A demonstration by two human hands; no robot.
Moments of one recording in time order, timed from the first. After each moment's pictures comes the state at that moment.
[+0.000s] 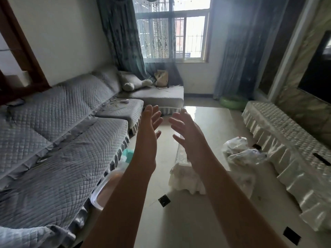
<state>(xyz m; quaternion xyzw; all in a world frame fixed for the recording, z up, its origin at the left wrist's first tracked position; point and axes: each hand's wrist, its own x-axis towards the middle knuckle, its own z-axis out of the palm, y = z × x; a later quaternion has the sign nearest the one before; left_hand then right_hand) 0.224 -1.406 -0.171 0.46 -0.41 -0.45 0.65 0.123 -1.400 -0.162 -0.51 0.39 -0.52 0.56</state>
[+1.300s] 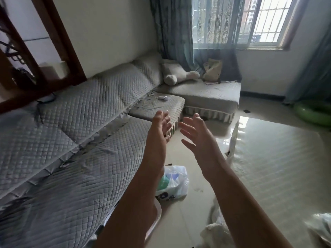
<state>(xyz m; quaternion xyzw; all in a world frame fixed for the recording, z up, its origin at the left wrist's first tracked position) 0.390 -1.903 -0.199 0.53 -0.34 -0.38 0.68 0.291 -1.929 -0.189 -0.45 0.34 -0.43 0.70</state>
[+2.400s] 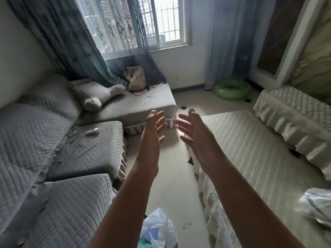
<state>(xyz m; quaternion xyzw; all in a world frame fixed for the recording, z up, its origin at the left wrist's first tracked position) 0.433 -2.333 -0.214 0.46 -0.46 -0.56 0.52 0.319 -2.317 -0.221 -0.35 0.48 -0.59 0.55</state>
